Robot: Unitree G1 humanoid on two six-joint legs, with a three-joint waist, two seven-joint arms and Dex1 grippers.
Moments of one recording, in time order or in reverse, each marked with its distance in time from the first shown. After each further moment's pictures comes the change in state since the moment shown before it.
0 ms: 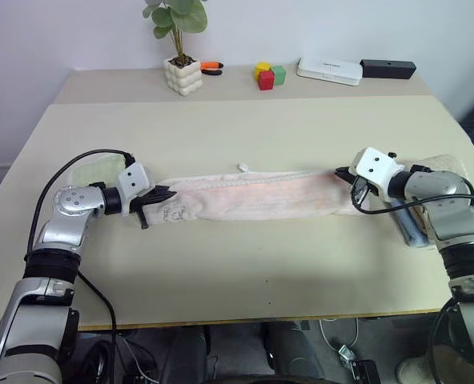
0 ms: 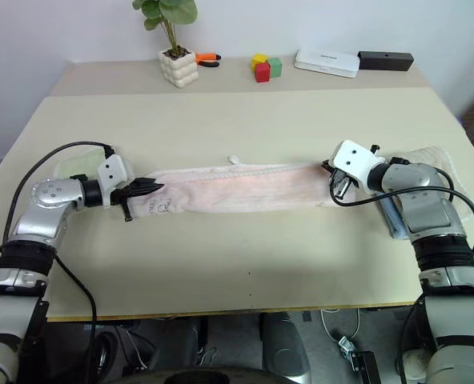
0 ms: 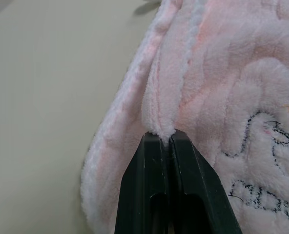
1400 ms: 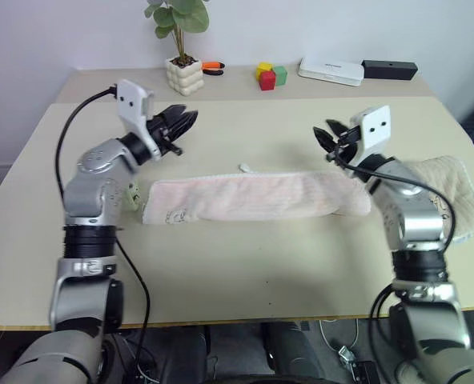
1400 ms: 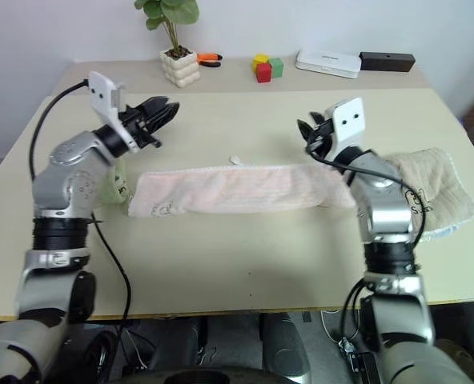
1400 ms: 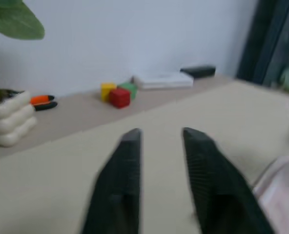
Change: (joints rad) left arm -0.120 -0.369 0.207 -0.518 -0.317 0.701 0.587; right arm 0.092 0.459 -0.195 -0.491 0.323 0.493 -0.455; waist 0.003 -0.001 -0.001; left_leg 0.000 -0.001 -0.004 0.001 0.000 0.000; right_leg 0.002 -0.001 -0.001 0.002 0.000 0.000
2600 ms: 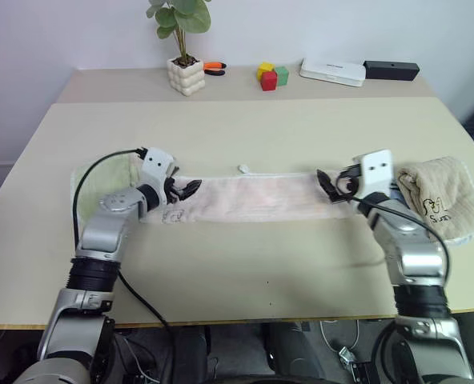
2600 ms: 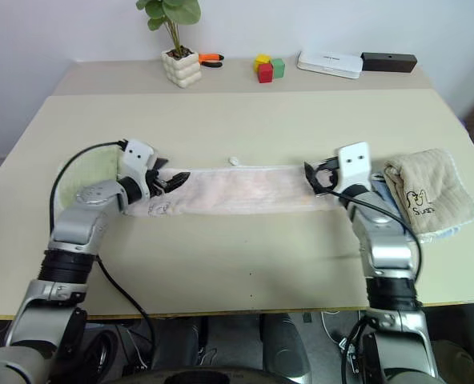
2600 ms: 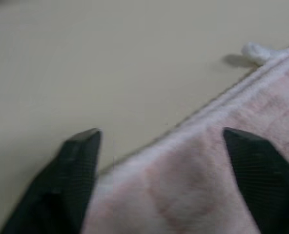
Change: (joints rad) left arm 0.172 0.178 -0.156 0.111 0.202 -0.082 -0.099; right arm 0.191 -0.059 -0.131 -0.088 0.013 0.104 -0.104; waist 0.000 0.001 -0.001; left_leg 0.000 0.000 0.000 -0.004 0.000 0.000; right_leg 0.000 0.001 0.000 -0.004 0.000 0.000
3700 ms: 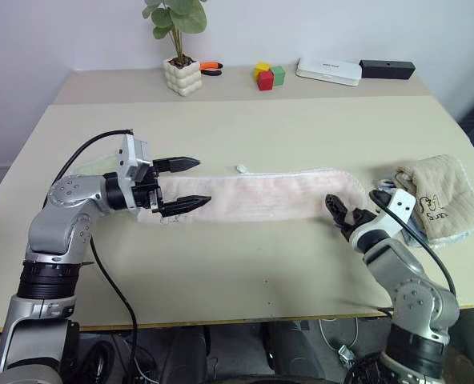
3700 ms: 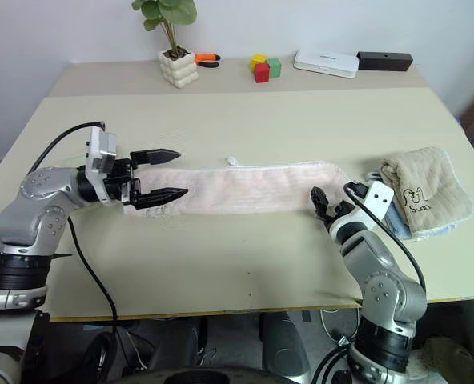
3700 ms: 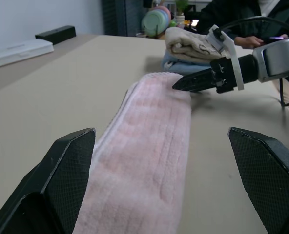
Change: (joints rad) left arm 0.060 0.163 0.071 -0.218 -0.316 -0.096 -0.563; right arm 0.141 0.259 -0.196 -0.213 0.422 0.342 -0.412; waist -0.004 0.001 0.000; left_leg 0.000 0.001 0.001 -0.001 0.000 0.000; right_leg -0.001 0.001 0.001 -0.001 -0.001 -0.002
